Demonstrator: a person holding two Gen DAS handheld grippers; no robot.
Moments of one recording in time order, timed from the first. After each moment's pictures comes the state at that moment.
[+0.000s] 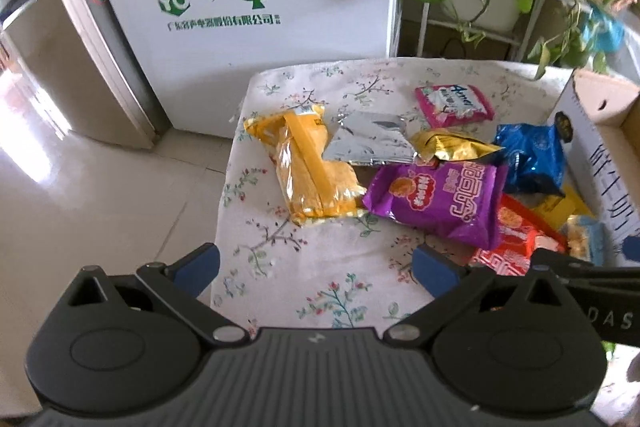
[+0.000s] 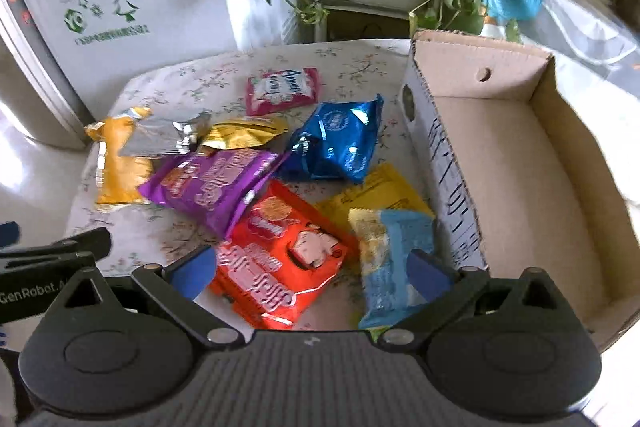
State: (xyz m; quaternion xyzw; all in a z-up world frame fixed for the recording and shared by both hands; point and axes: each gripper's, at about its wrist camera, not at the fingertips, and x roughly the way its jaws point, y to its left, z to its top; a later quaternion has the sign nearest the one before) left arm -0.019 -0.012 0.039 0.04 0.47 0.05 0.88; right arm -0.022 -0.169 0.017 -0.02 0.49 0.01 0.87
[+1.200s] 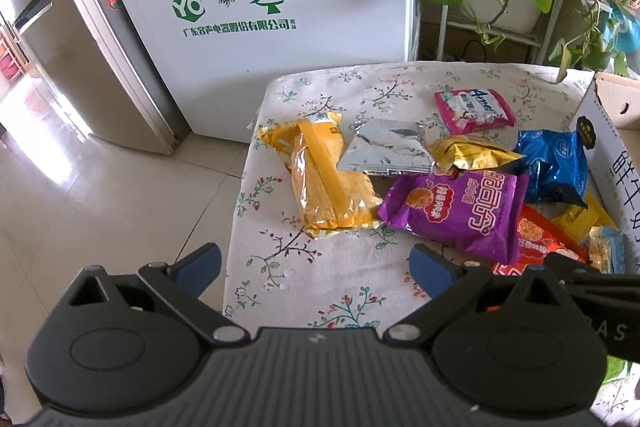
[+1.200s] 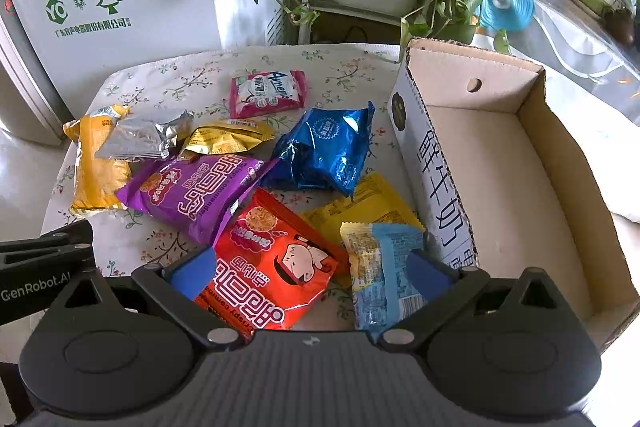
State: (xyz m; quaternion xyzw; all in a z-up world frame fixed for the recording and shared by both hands) left arm -0.012 -0.014 0.037 0.04 0.47 0.08 0.88; right arm -0.013 -0.165 0.014 -0.01 0.49 -0.01 0.87
